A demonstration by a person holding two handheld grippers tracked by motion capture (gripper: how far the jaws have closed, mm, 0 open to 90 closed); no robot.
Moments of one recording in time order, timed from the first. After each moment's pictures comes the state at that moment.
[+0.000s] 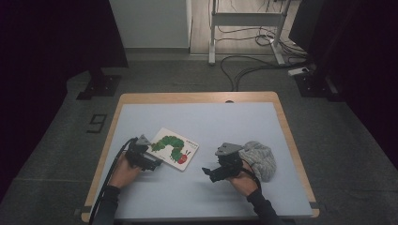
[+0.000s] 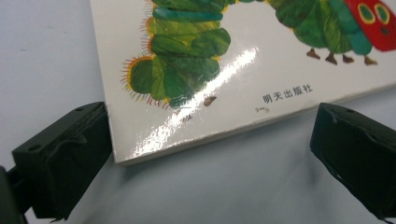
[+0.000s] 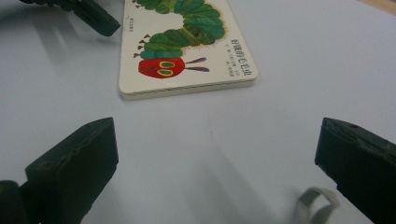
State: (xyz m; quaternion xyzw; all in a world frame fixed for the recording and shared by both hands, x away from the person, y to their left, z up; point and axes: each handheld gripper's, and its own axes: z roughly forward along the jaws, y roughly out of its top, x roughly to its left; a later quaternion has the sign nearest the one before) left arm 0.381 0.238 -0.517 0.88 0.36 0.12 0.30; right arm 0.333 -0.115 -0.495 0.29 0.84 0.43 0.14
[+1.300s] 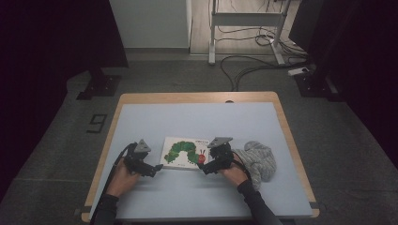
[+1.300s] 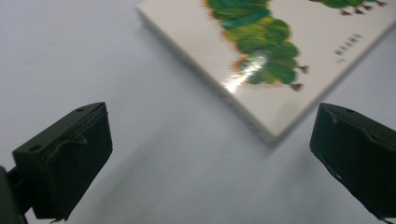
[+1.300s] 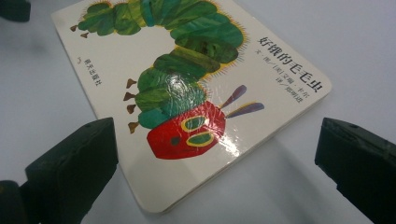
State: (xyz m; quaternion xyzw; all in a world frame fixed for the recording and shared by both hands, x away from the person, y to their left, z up) left arm 0.356 0.238 -0.504 0.87 0.35 0.15 0.32; right arm 0.373 -0.095 -0.520 0.31 0.86 0.39 0.11
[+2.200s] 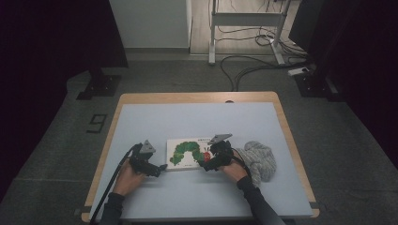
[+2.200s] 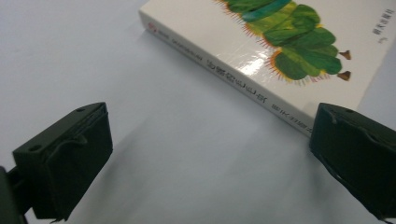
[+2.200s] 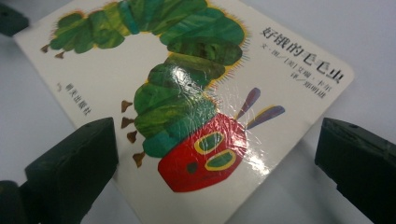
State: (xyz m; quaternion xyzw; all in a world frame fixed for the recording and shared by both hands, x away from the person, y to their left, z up) left arm 0.357 0.217 -0.520 0.87 0.33 0.14 0.33; right arm 0.389 -0.097 -0.527 0.33 0.86 0.38 0.09
